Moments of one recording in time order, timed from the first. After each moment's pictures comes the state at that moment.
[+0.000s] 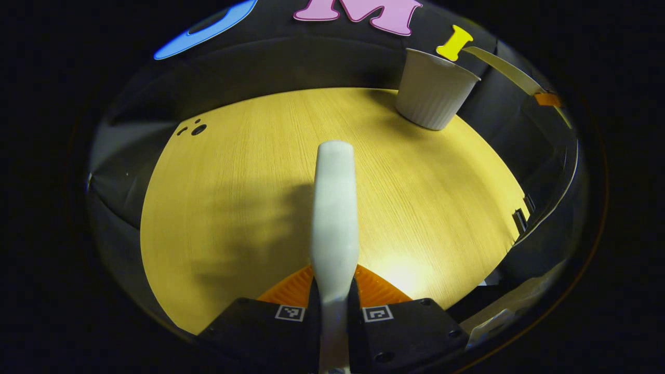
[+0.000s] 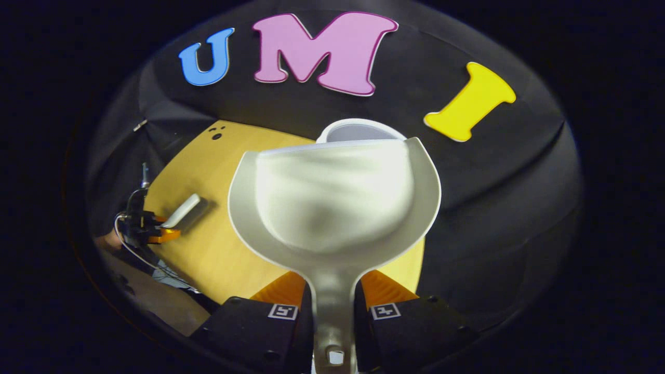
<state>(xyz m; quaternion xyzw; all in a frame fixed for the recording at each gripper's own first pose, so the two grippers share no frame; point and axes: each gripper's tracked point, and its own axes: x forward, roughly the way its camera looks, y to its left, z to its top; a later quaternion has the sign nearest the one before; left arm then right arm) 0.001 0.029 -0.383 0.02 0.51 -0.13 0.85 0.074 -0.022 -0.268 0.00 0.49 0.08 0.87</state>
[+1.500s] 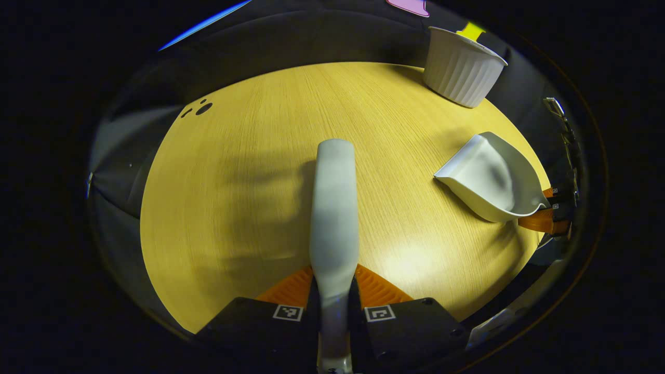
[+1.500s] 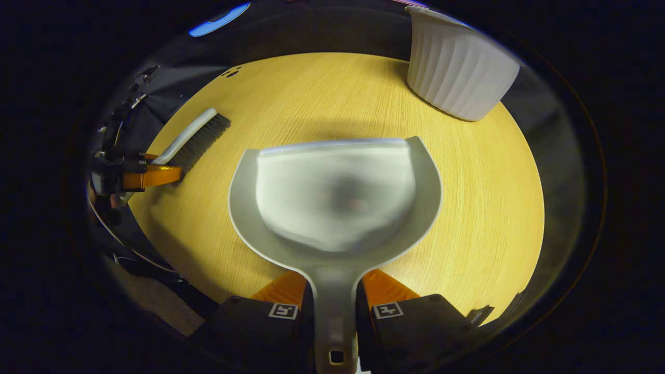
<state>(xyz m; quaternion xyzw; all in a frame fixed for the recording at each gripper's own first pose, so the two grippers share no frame) 0.019 0.058 -0.421 0.05 0.56 -0.08 0.82 -0.035 0.136 -0.498 0.07 0.59 0.11 0.80</state>
